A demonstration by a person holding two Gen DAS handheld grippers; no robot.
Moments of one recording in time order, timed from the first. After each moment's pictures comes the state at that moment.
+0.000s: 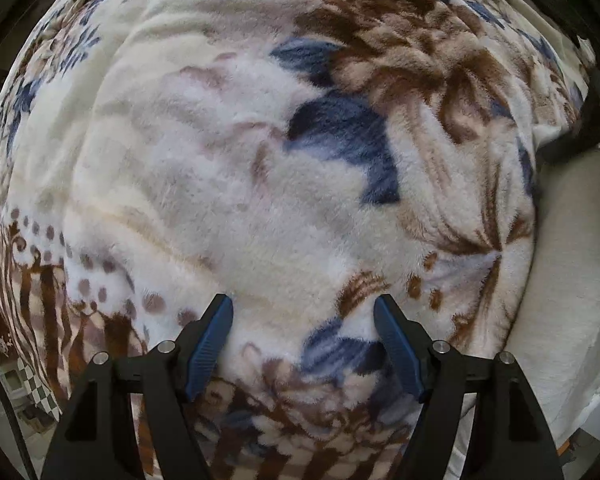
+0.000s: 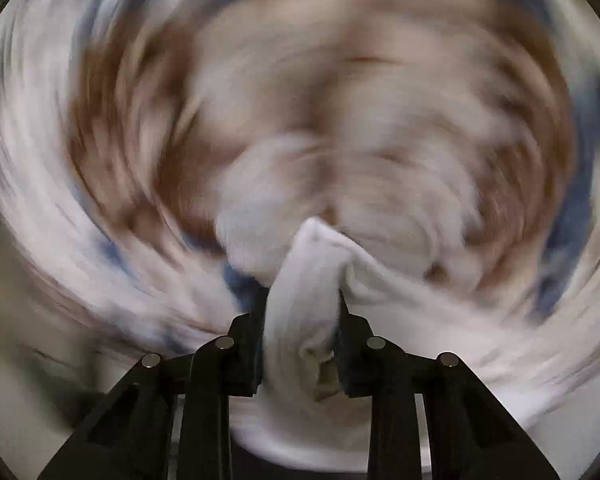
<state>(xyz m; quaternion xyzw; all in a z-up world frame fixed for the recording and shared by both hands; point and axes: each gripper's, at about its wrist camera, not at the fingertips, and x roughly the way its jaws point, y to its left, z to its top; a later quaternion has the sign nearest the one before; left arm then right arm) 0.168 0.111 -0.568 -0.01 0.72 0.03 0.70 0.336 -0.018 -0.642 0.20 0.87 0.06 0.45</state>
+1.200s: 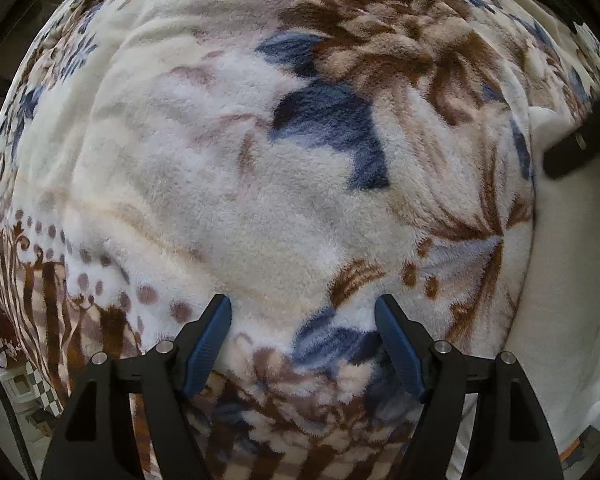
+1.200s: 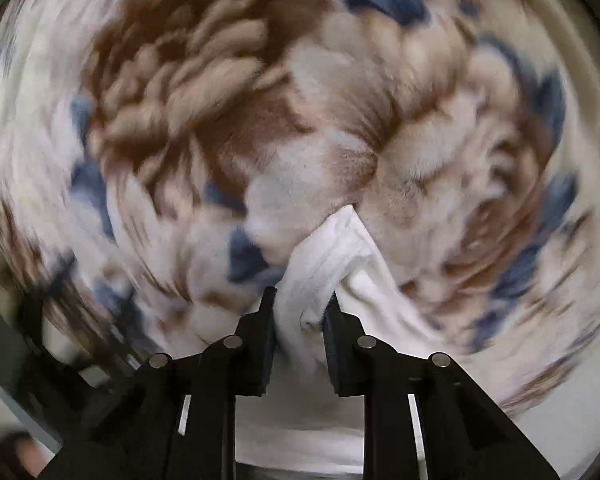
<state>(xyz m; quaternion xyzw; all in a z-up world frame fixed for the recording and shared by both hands) 0.190 0.105 -0.578 0.02 0.72 0.03 0.70 0.350 0.020 -0.629 -0.08 0.85 0.13 0.50</state>
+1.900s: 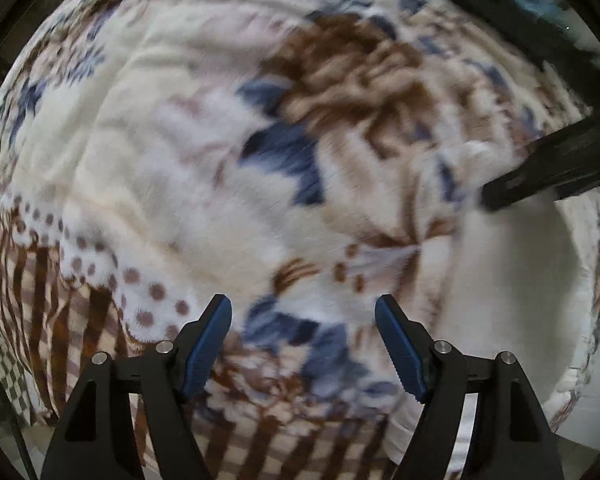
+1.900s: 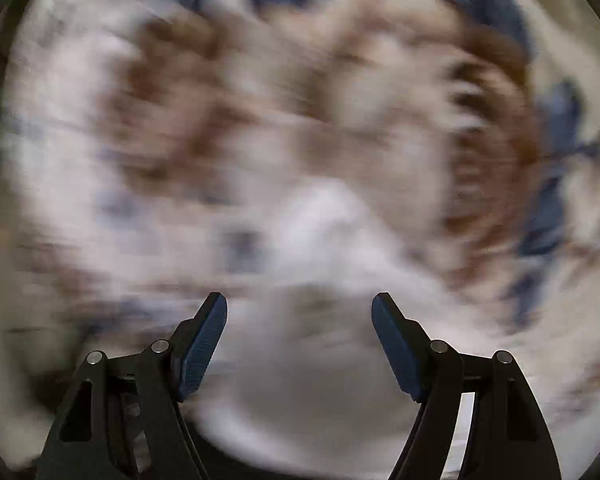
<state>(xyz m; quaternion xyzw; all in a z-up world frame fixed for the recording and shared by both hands) 0.167 0.097 -0.517 -0.05 0.68 0.00 0.73 0.352 -0.032 -0.629 -0.02 0.84 0.13 0.53</state>
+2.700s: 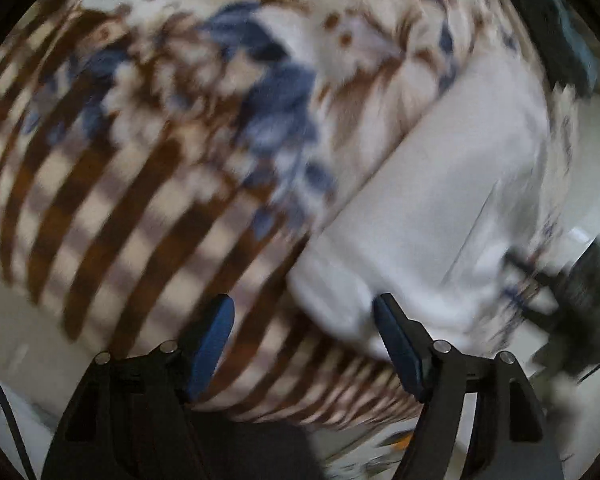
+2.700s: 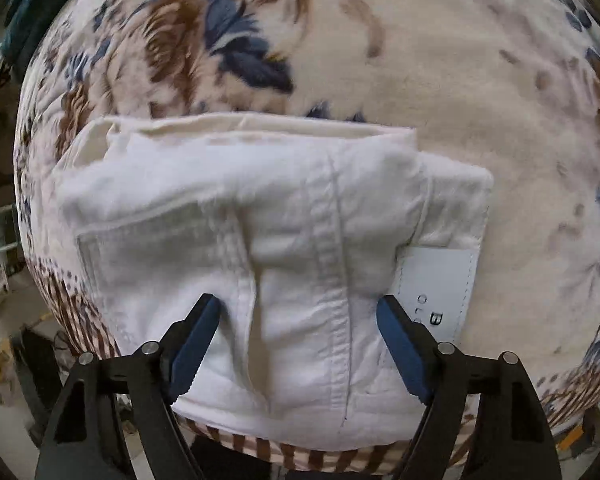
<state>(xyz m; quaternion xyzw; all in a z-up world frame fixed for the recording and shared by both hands) 0.057 0.092 -0.528 -0.28 0.76 0.01 0.58 0.191 -0.196 -0.637 0.20 0.77 0.03 0.61</state>
